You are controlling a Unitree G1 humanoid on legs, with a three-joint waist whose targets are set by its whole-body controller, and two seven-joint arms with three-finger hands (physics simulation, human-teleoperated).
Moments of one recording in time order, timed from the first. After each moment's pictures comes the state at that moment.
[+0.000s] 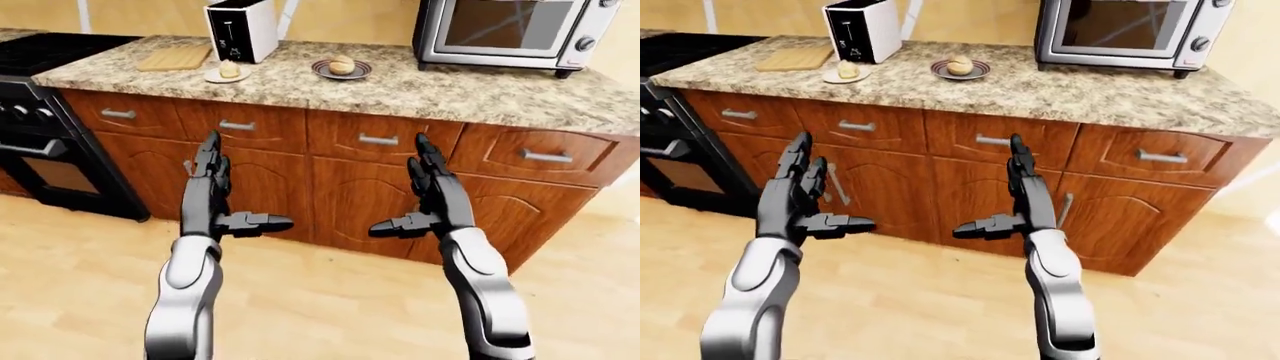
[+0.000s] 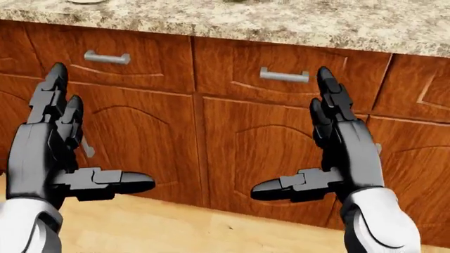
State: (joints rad) left arm -0.22 0.09 0.12 -0.42 -0.06 0.53 0.00; right arm -0.23 -0.08 -0.07 -0.32 0.04 0.48 0.08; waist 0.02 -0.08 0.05
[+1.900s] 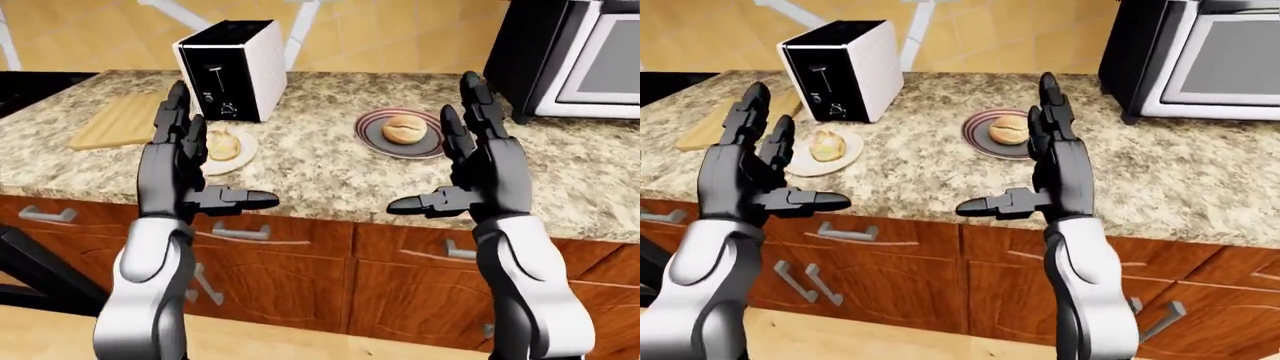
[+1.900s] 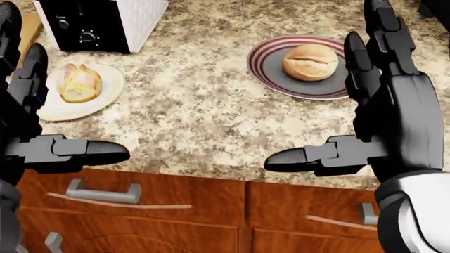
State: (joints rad) left arm -0.33 0.17 0.20 -0.62 -0.16 0.70 0.02; right arm -0.31 -0.11 -0.12 -0.68 0.11 0.65 0.02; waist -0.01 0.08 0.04
